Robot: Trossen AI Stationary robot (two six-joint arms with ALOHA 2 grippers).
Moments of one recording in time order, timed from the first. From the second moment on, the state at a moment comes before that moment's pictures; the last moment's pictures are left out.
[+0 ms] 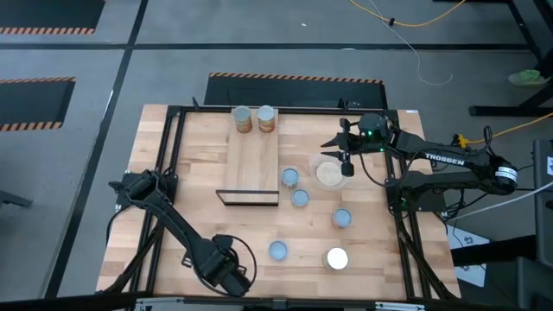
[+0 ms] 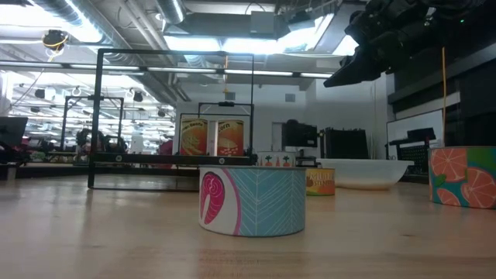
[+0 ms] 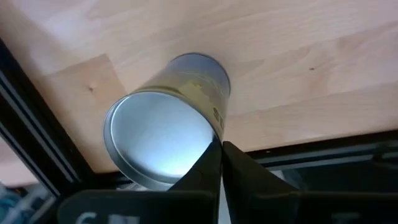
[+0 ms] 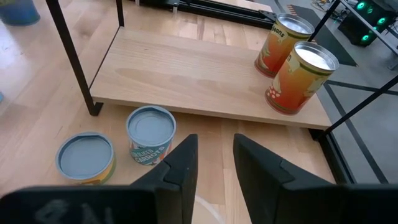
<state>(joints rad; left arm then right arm) -0.72 2.01 1.72 -1.31 0.18 -2.00 -0.44 1.00 0.63 -0.13 -0.31 -0.40</state>
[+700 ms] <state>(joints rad) -0.59 1.94 1.93 -1.57 0.15 -1.53 -0.44 1.00 0.63 -0.13 -0.31 -0.40</state>
